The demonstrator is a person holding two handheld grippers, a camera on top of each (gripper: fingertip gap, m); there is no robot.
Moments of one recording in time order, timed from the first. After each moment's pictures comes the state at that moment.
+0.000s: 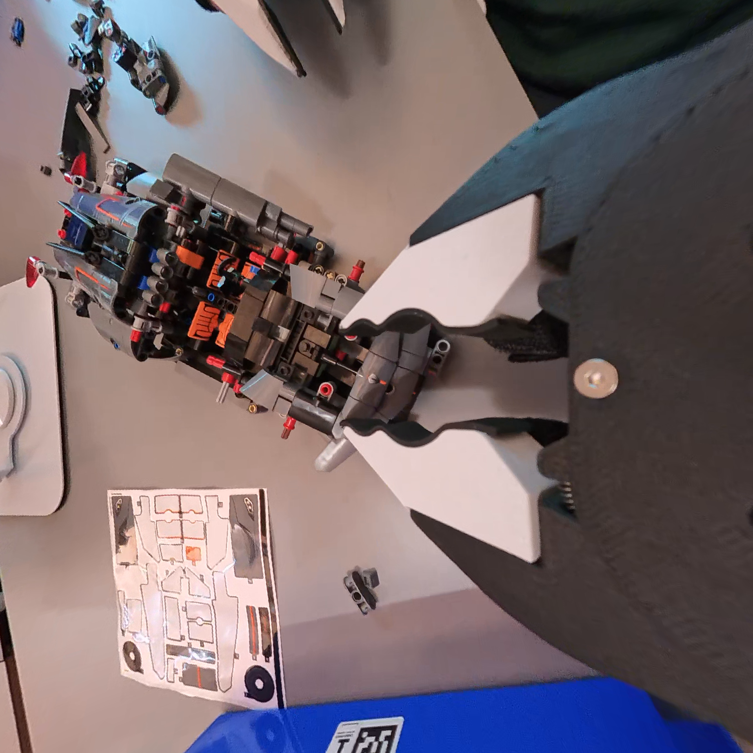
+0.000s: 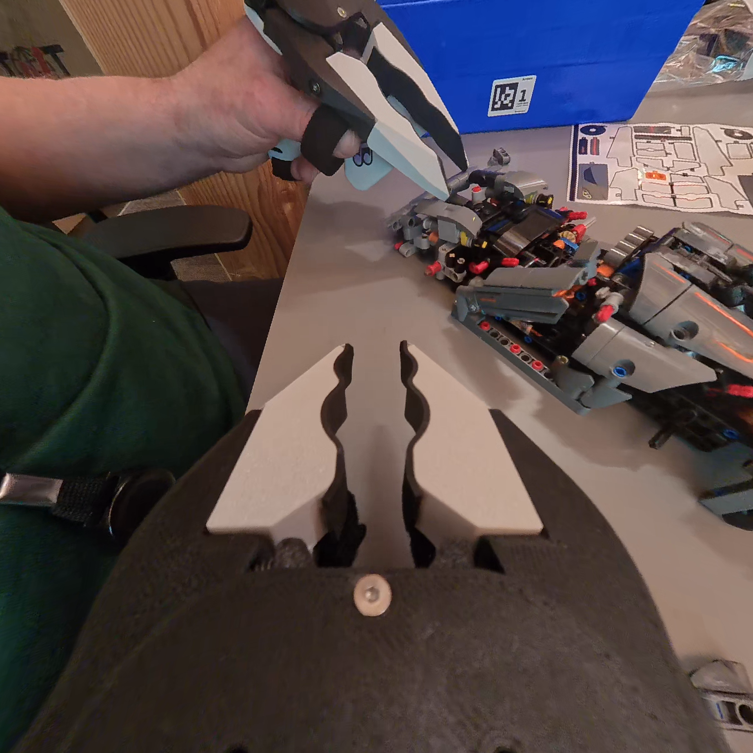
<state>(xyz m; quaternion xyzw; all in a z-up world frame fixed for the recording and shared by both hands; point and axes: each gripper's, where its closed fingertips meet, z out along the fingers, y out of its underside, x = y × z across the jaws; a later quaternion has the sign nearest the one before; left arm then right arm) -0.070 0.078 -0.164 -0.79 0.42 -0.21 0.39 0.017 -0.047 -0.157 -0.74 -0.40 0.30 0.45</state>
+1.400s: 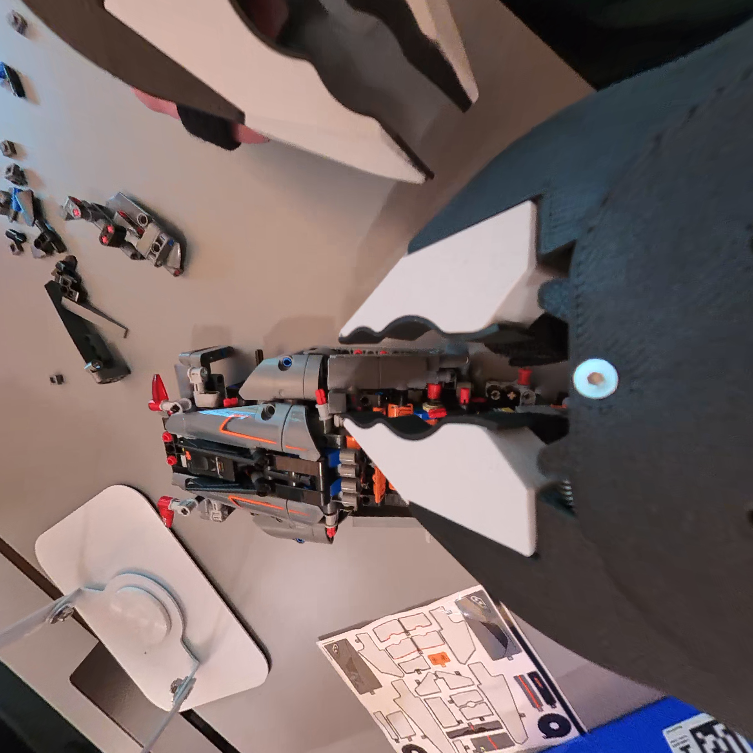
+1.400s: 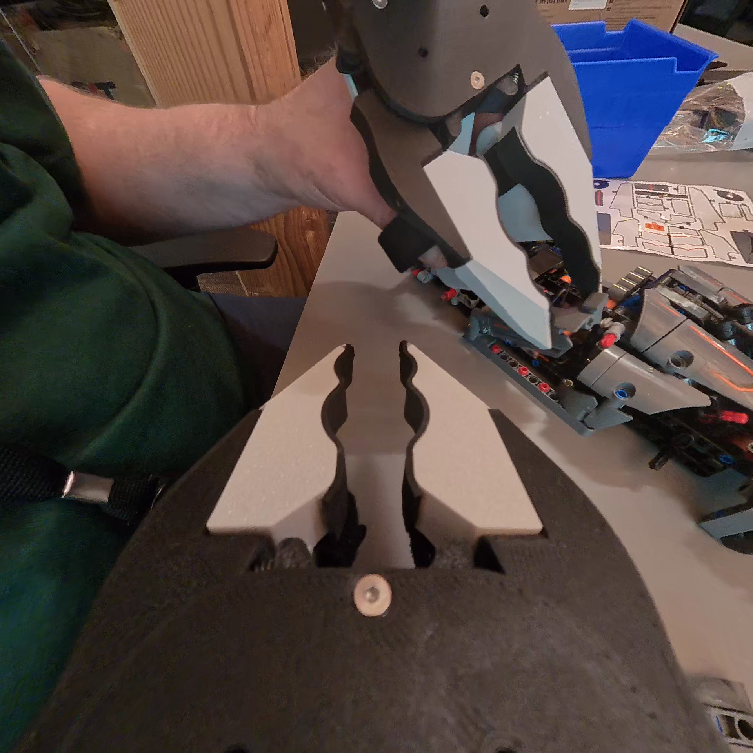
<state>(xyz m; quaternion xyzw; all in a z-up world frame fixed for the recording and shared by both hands) 0.058 0.037 -0.153 -0.67 0.63 -0.16 0.36 0.017 -0.058 -0.143 -0.71 -0.41 0.32 0.48</state>
